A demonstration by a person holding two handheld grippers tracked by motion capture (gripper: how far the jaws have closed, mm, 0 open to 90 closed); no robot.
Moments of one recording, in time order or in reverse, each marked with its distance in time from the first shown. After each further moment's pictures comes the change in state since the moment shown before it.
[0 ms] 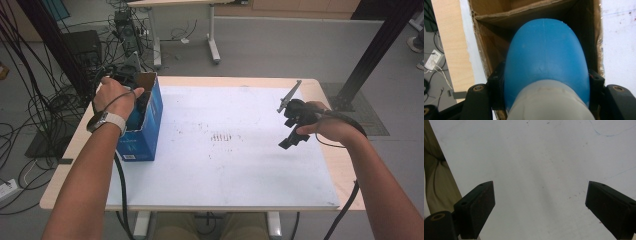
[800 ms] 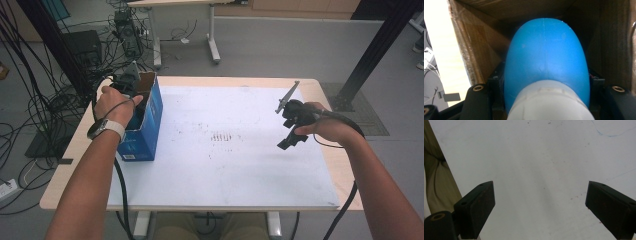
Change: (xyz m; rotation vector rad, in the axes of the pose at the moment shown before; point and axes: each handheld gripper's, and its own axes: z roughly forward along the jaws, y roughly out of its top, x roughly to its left) left arm 0.007 -0.007 0.023 0.011 -0.023 -0.010; right arm 0.001 0.002 0.003 0.007 0.002 -0.001
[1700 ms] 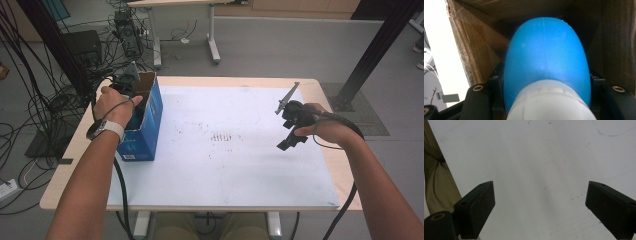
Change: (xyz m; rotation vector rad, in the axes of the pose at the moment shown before) left arm 0.002 -0.001 0.001 0.003 -0.007 0.003; right arm 0.002 -0.001 0.001 -0.005 -0.003 0.006
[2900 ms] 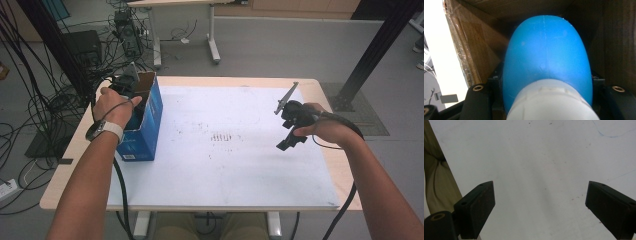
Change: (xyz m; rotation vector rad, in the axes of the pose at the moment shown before) left arm 0.002 -0.002 0.001 -0.002 -0.008 -0.001; right arm 0.002 0.002 -0.001 0.007 -0.004 -0.010
